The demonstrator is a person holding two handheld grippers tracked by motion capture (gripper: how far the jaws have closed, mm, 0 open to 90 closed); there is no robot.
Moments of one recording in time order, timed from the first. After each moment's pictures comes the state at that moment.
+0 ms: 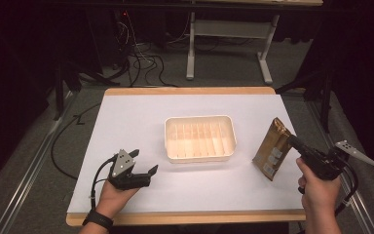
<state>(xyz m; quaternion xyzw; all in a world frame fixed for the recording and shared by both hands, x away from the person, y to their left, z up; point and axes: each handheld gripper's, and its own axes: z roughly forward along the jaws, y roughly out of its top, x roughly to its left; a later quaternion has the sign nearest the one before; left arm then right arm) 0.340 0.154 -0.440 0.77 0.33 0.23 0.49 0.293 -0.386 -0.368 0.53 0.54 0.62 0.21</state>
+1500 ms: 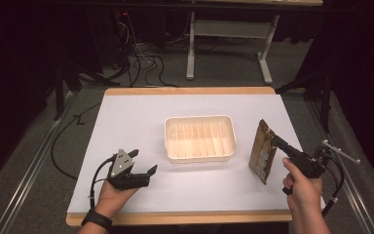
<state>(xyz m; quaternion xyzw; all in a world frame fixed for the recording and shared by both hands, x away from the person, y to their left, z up) 0.340 0.157 -0.439 0.77 0.33 0.22 0.49 0.305 -0.359 -0.379 0.54 0.50 0.67 0.08</state>
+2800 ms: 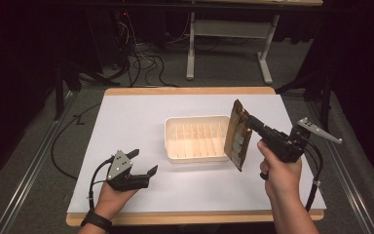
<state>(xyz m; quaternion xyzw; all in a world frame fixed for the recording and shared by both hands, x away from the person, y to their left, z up) 0.334 0.158 -0.433 0.76 0.31 0.22 0.52 0.318 -0.275 -0.309 0.47 0.55 0.68 0.13</state>
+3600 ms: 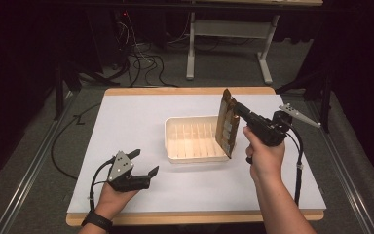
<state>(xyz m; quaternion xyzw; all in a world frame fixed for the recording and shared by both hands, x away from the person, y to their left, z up) 0.332 0.156 -0.434 0.76 0.30 0.23 0.52 0.360 -0.250 -0.308 0.48 0.54 0.68 0.14</state>
